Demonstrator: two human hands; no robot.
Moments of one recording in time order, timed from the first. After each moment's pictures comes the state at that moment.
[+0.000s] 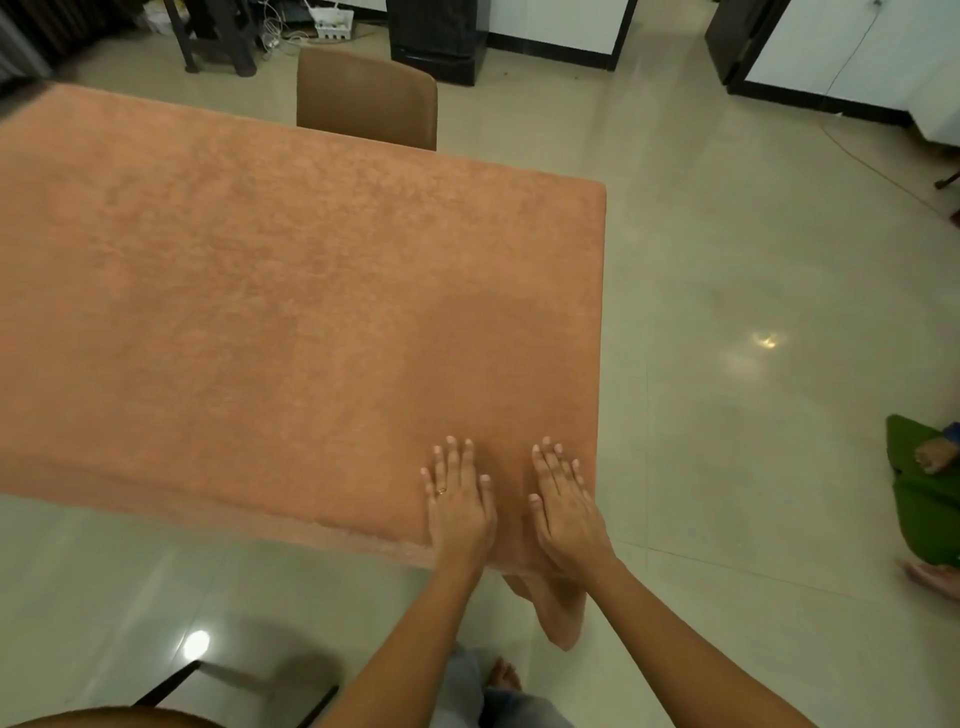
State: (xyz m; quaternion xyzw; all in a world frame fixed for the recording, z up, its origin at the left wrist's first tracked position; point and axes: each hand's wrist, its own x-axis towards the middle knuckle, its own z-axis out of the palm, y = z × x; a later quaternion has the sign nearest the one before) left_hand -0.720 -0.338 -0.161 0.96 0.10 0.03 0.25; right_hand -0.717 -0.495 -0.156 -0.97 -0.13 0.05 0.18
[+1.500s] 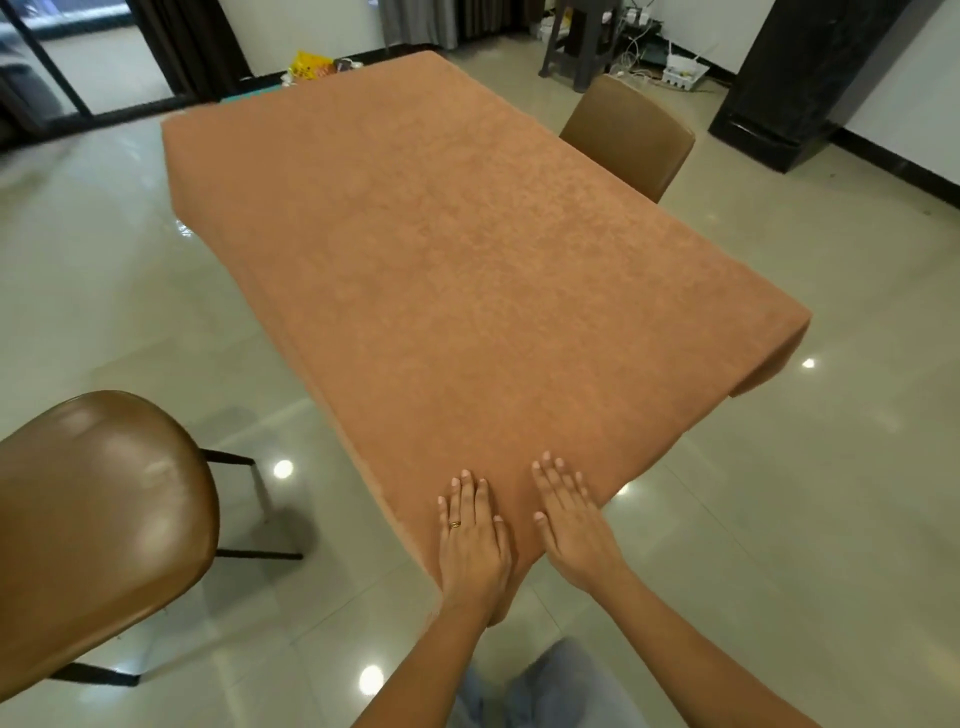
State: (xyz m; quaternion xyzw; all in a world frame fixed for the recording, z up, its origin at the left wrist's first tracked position) left_hand -0.709 -0.490 -0.153 0.89 0.40 0.06 0.21; right_hand -0.577 -0.583 -0.167 -0.85 -0.51 0.09 0.11
